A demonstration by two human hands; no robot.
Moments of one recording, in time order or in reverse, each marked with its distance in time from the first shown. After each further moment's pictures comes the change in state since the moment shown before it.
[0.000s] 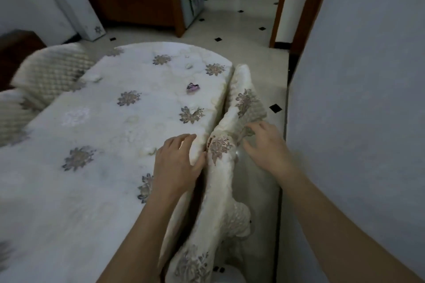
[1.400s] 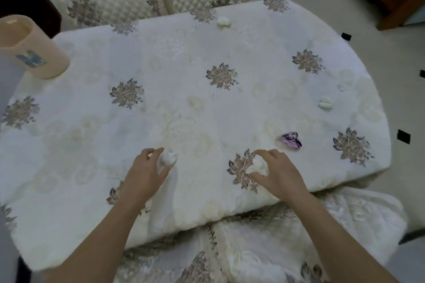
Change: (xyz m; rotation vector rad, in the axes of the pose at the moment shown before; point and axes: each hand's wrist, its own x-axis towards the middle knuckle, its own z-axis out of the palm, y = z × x) left_hand 0.081 -0.161 0.141 0.009 -0.133 -1.269; right_hand 0.386 -0.002 0.236 -0.171 -0.860 -0.773
